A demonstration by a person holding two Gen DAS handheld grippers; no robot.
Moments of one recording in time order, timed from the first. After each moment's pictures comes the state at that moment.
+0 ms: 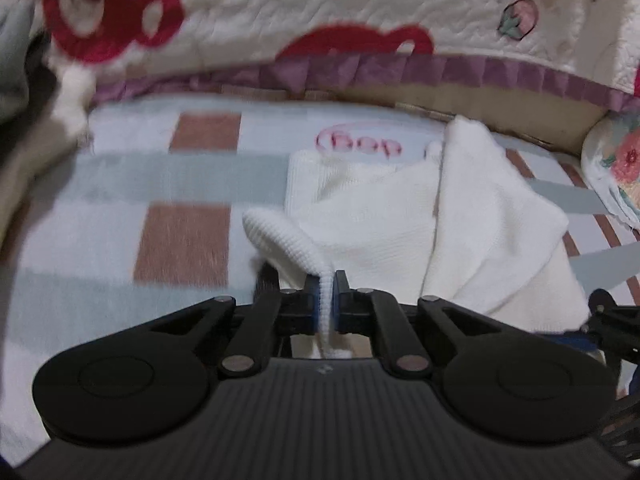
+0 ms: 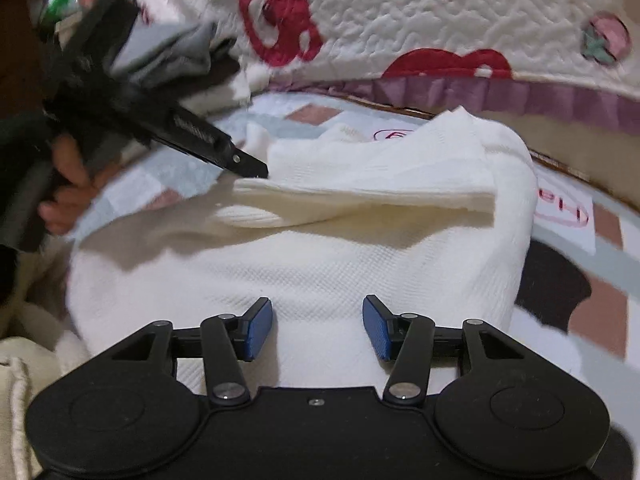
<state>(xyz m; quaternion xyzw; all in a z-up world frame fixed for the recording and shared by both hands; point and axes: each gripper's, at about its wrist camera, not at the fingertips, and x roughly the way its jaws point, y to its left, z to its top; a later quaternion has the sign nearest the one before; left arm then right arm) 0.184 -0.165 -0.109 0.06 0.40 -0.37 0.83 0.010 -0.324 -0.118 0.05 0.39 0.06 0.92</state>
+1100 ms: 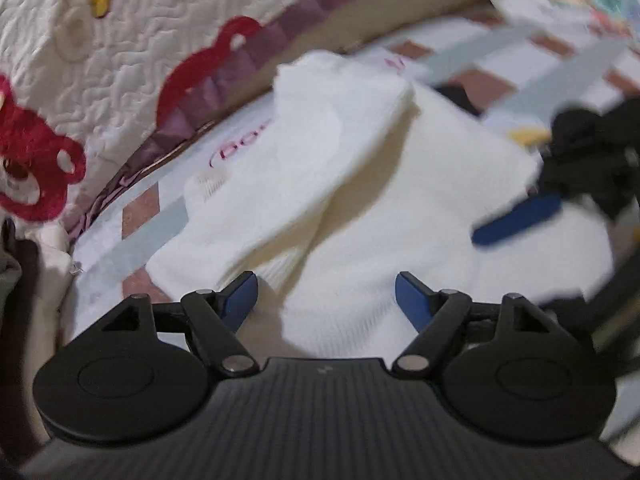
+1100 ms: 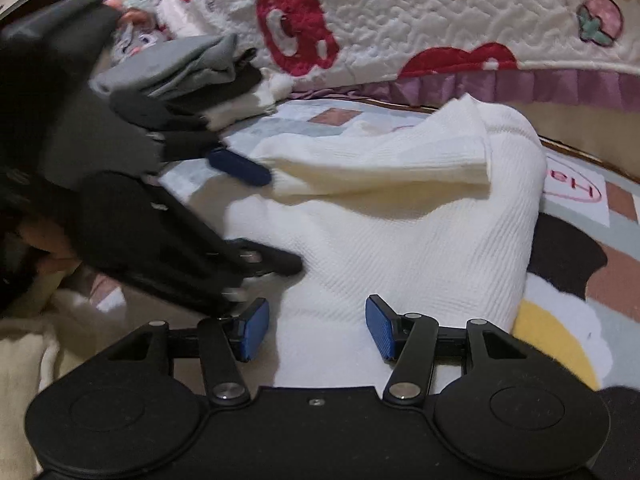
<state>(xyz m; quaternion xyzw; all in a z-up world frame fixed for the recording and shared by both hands) 0.067 -0.214 -0.134 0.32 0.30 -0.42 0.79 -0.012 -0.332 -0.124 0.07 0.36 0.09 0.92</state>
